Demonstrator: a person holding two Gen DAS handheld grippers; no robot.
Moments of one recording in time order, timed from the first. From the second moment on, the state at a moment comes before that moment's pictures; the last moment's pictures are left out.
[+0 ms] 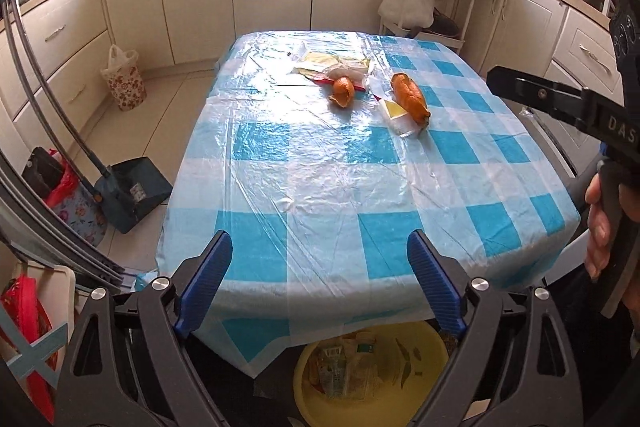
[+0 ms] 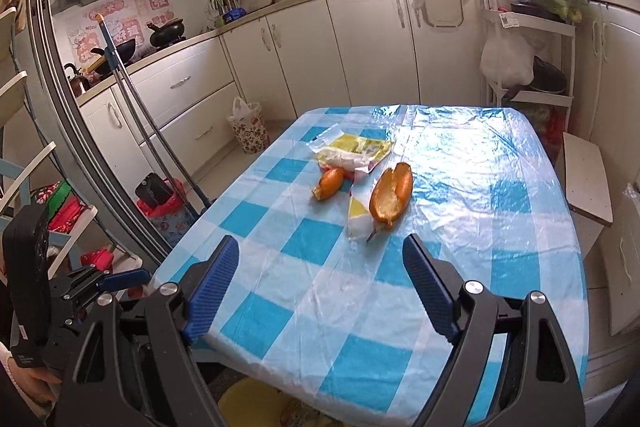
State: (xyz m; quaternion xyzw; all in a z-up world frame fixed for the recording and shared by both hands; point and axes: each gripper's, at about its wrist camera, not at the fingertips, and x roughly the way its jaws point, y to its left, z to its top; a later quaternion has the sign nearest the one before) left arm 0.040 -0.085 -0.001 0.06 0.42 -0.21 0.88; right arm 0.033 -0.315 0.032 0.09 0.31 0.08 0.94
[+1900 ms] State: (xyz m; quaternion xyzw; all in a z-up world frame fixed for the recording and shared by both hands) left arm 0.140 -0.159 -0.007 0.04 0.44 -0.23 0.87; right arm 0.070 -0.378 0.027 0.22 0.32 0.16 0.91
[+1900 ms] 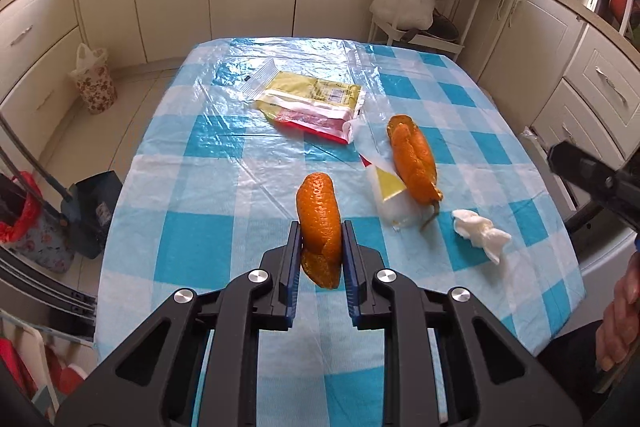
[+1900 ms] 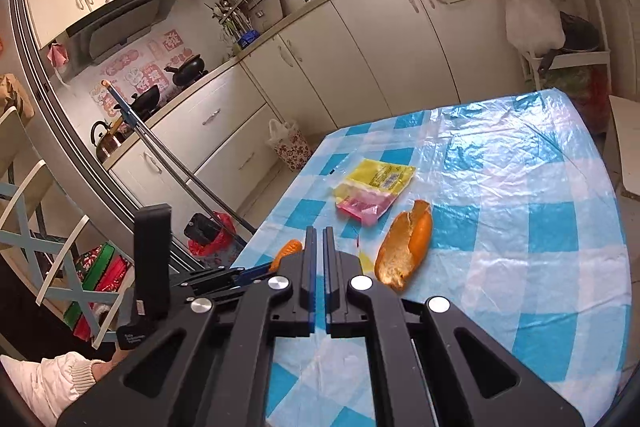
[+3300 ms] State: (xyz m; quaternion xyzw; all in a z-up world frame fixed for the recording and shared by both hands) left arm -0.003 -0.110 0.022 0.04 0.41 -0.25 0.88; right arm -0.044 -0.299 -0.009 0.13 0.37 0.17 0.91
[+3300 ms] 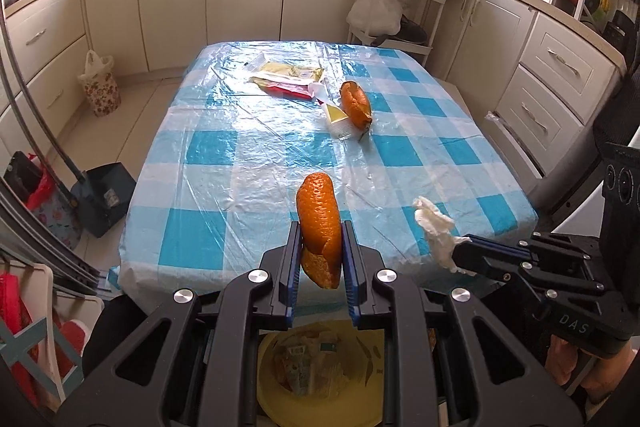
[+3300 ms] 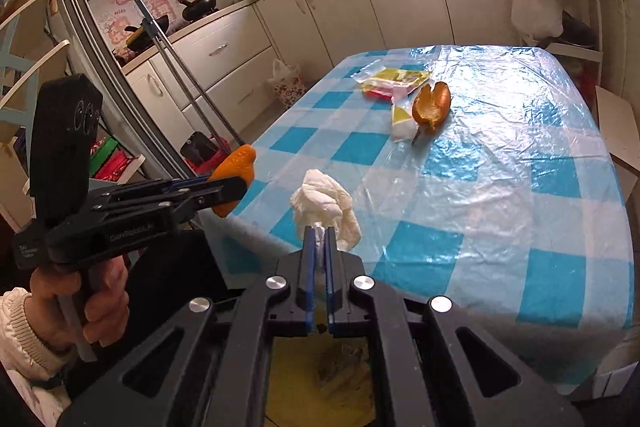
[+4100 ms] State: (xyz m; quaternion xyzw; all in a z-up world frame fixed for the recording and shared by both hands) left arm -0.068 -0.084 -0.005 0.05 0.44 -0.28 0.85; right arm -0.075 -0.253 -0.047 0.06 0.47 0.17 0.86
